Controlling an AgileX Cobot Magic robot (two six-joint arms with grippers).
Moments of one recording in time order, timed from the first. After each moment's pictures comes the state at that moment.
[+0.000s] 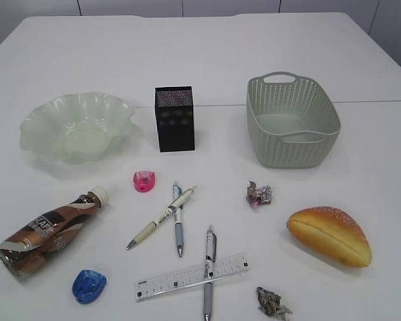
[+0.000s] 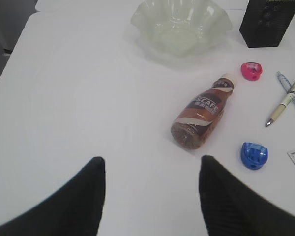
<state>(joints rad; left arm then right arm) 0.00 0.01 -0.53 0.00 1.10 -0.06 0.04 -0.02 -0.50 -0.03 1.16 -0.05</state>
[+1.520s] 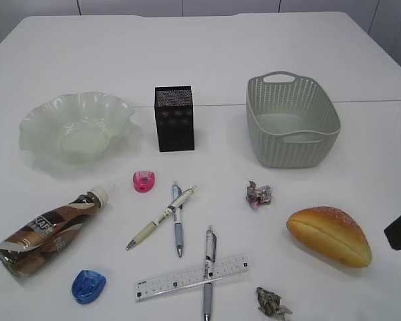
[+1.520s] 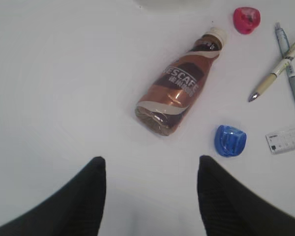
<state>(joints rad) 0.00 0.73 -0.58 -0.17 0.84 -0.03 0.04 1.13 -0.69 0.25 0.83 -0.36</state>
